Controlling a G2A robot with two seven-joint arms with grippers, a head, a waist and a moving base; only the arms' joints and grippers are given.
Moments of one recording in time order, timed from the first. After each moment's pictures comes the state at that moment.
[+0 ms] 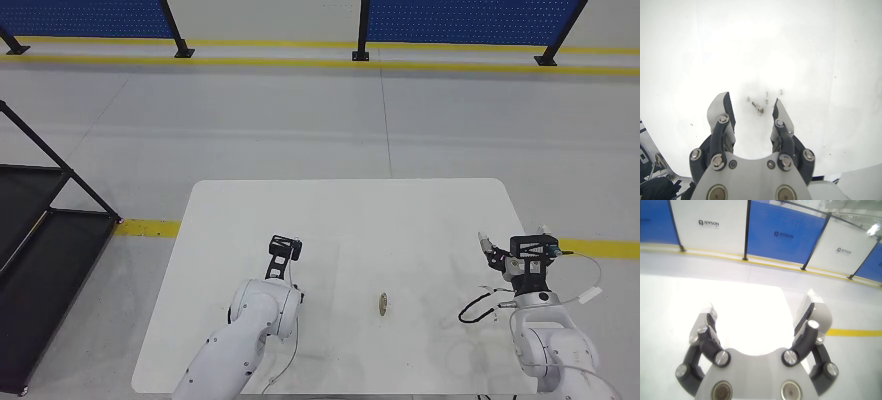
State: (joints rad) left arm 1.49 -1.34 -1.10 -1.95 1.58 0.36 -1.46; right arm -1.73 -1.15 1.60 -1.80 -1.33 0.00 0.00
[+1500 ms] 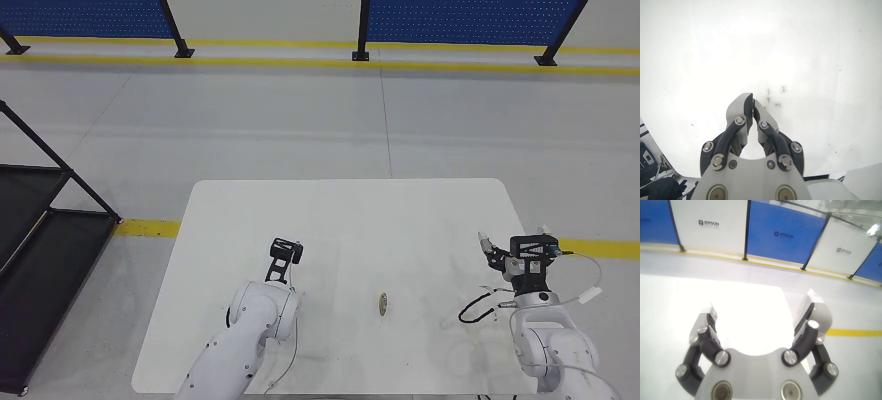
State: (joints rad) left arm 1.52 -1.37 -1.12 -1.96 1.61 0.28 -1.46; right arm -1.73 -1.15 1.60 -1.80 -1.33 0.00 0.00
